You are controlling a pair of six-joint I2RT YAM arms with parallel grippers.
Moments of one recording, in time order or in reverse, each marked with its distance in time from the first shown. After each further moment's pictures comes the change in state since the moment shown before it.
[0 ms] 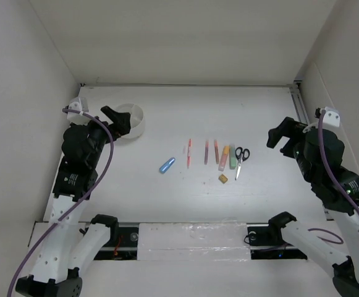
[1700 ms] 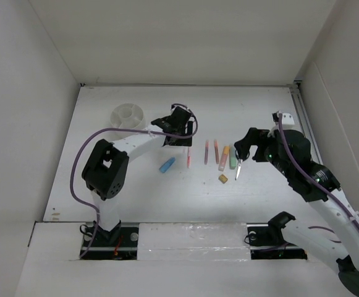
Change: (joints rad) left arm -0.475 1.092 0.392 -0.158 -0.193 0.058; right arm 0.108 0.036 -0.237 0.216 -0.297 -0.011
